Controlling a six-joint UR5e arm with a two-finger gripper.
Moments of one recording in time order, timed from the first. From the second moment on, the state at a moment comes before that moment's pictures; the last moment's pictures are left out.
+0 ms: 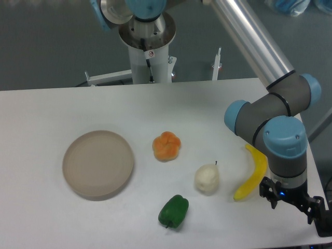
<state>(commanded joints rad) 2.39 -2.36 -1.06 -0.85 1.67 1.22</state>
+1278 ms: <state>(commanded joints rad) 2.52 -2.18 -1.38 -0.95 1.60 1.22</state>
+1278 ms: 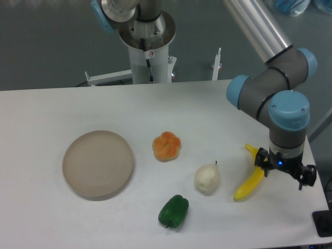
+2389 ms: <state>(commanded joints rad) 2.59 -2.21 -1.52 -0.82 1.42 1.21</state>
